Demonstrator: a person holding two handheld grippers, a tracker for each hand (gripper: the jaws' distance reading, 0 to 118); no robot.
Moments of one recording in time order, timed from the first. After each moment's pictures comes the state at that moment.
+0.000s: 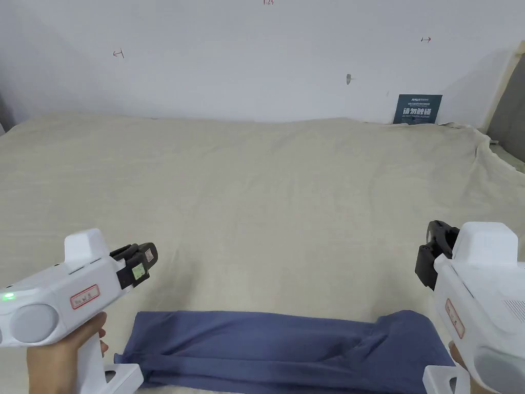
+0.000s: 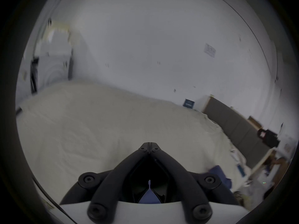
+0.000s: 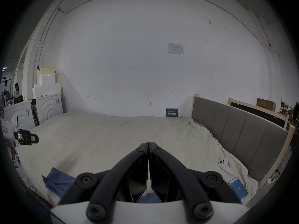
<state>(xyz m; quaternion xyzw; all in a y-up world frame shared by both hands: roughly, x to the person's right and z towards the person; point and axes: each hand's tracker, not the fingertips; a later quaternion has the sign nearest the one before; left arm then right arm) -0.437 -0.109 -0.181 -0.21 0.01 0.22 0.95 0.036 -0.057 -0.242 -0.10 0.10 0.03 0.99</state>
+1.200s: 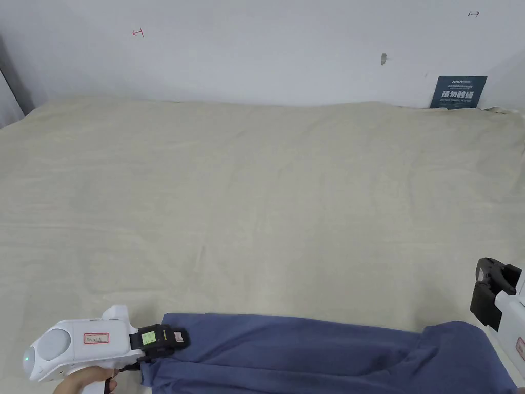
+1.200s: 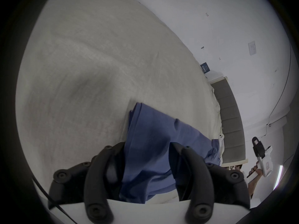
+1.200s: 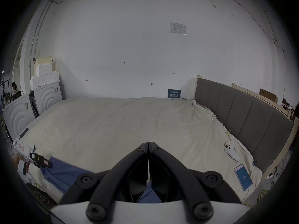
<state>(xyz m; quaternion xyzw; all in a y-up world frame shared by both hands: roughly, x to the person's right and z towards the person) -0.550 -0.278 -0.222 -0.44 -0.02 0.40 0.80 0.024 -0.088 -0.266 -0.19 0.10 0.04 0.98</state>
